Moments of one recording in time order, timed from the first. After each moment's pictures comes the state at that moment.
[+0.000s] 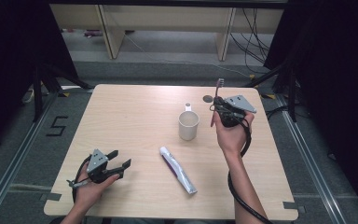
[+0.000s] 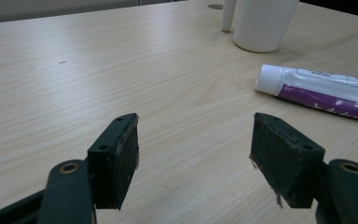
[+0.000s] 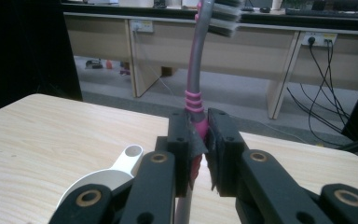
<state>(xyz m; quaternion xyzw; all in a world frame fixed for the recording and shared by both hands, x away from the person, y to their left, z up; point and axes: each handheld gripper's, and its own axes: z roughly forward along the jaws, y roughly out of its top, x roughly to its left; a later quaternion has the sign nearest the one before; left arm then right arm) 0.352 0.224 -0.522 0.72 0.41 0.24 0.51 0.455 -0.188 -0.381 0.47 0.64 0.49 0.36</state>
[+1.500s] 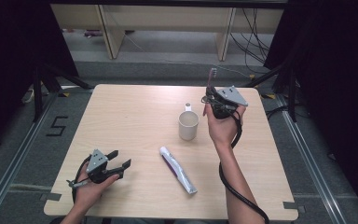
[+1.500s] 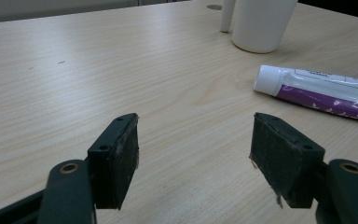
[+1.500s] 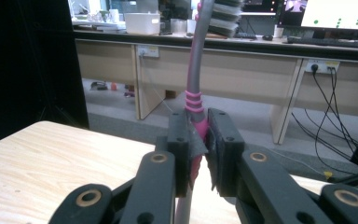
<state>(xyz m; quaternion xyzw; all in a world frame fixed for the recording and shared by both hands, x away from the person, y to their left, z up) 0.352 0.225 -0.522 0.72 0.41 0.24 0.51 0.472 -0.163 -0.367 0.45 0.62 0.52 0.38</state>
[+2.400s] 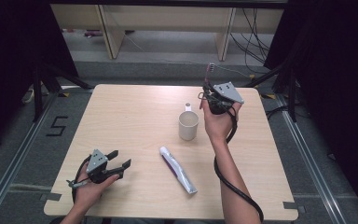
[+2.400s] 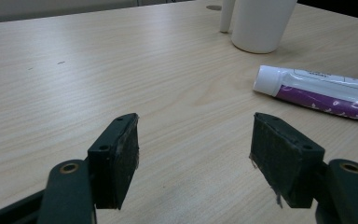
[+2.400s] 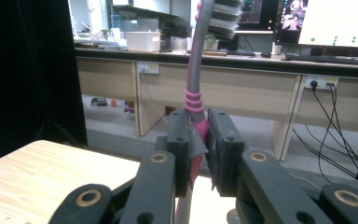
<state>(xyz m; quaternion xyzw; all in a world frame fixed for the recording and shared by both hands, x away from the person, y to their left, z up) 0.351 0.225 -0.522 0.72 0.41 0.24 0.51 0.487 -0.155 -0.367 0.43 0.60 0.54 0.40</state>
